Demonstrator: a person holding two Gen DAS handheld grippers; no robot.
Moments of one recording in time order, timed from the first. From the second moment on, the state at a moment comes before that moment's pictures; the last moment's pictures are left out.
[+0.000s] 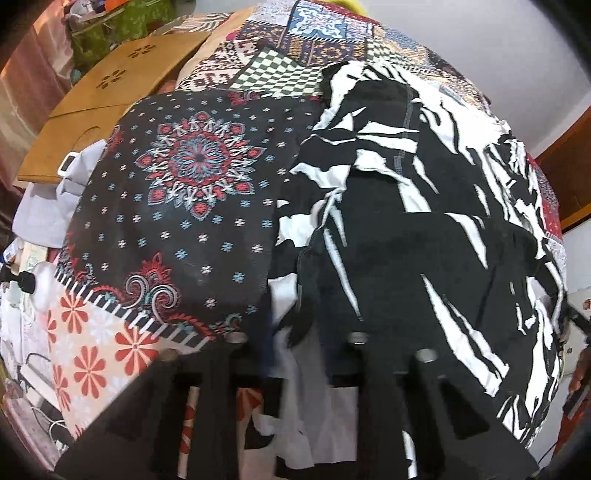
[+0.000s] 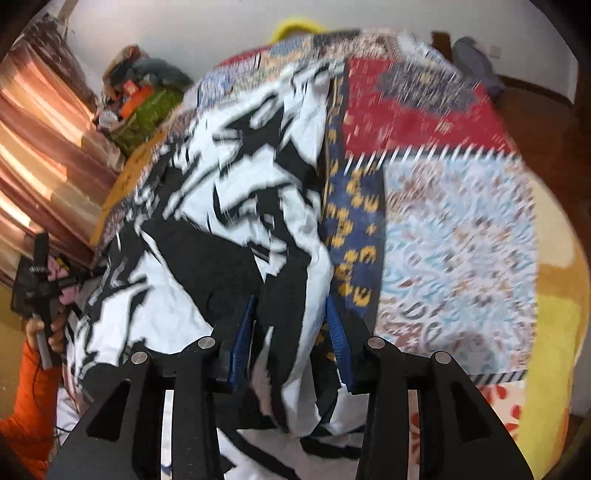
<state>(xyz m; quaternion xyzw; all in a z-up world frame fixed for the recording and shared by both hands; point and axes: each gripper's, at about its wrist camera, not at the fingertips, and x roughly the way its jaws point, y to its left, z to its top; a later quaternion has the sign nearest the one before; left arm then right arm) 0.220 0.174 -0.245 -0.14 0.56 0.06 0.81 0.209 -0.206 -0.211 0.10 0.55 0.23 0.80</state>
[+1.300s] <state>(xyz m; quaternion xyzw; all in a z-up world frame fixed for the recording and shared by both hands) 0.165 0.220 -0.221 -0.16 0.55 0.10 0.81 0.162 -0.251 -0.192 0.11 0.53 0.19 0.82</state>
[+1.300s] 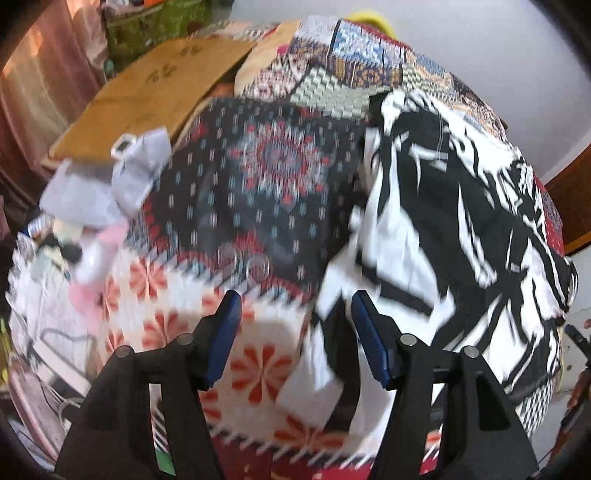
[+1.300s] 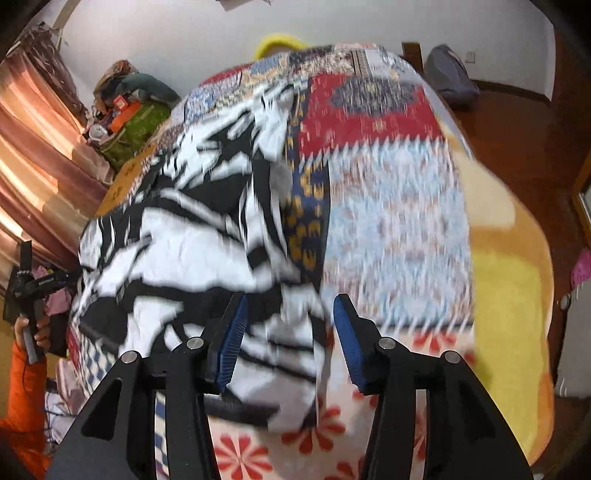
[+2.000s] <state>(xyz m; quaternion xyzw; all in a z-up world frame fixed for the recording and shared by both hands) 0.143 0.191 -0.162 -0.13 0.48 0.08 0.86 0.135 -0.235 -0.158 0.10 0.46 0.23 0.85</state>
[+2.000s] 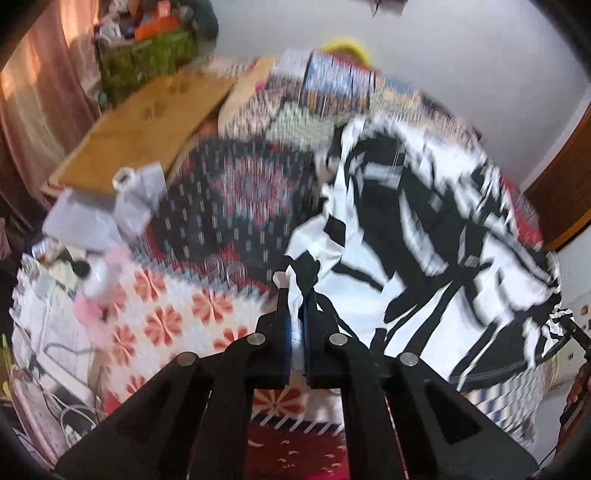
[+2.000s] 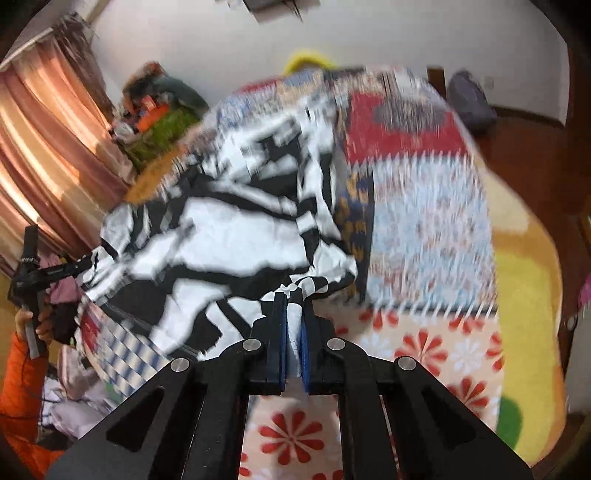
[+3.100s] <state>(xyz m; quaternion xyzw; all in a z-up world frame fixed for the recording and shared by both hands) 0.401 0.211 -0.122 -0.09 0.43 0.17 0.88 0.354 -0.212 -0.104 0.09 0.37 0.18 0.91</state>
